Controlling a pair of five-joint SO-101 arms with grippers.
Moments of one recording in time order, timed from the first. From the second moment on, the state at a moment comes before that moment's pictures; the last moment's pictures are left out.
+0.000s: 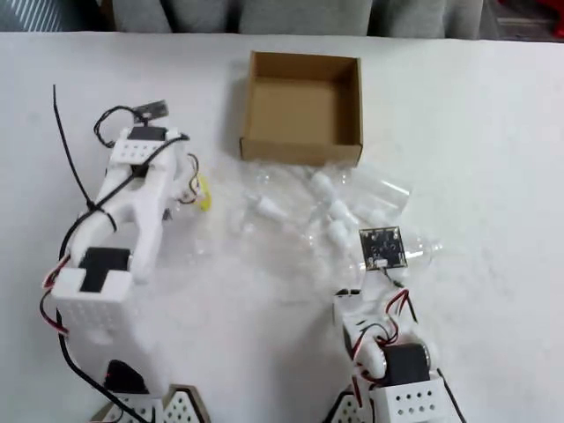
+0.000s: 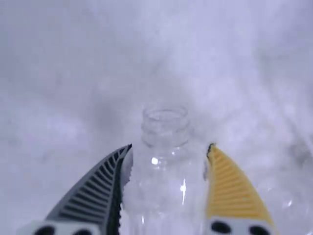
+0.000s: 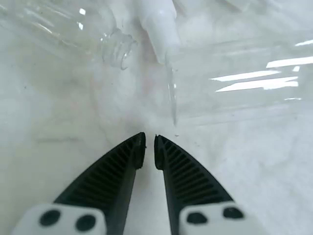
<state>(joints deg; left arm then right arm) -3.5 22.5 3.6 72.2 22.5 -11.8 -102.8 96.4 71.7 -1.3</state>
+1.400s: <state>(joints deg) -5.6 10.9 17.3 70.5 3.4 -27.9 -102.8 96.4 71.7 -1.2</state>
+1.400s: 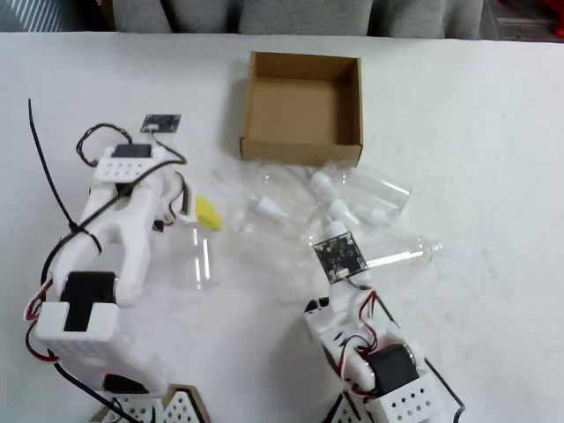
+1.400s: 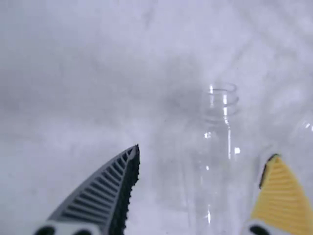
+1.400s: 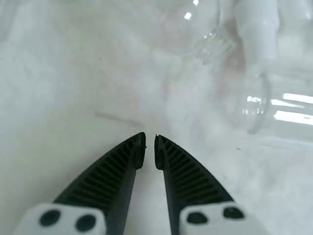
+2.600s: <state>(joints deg) -3.9 24.8 3.9 83.0 10.0 -27.9 -102.8 96.4 71.7 -1.2</state>
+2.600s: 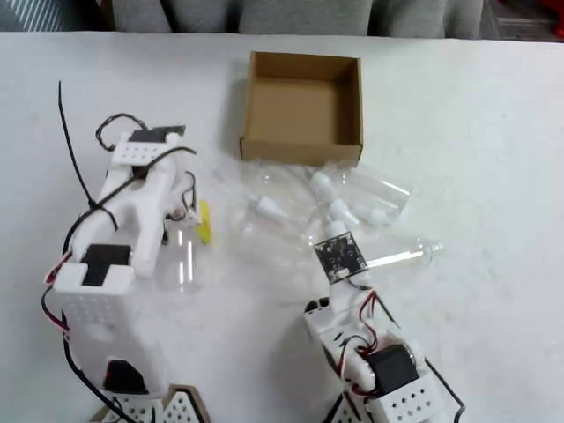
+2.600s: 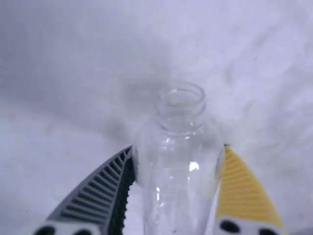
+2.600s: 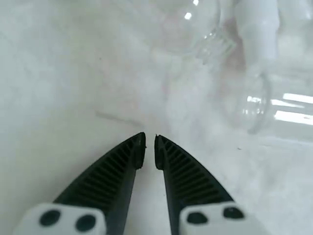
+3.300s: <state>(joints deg) -3.8 15.1 14.9 72.7 4.6 -27.9 -102.8 96.4 71.7 -1.2</state>
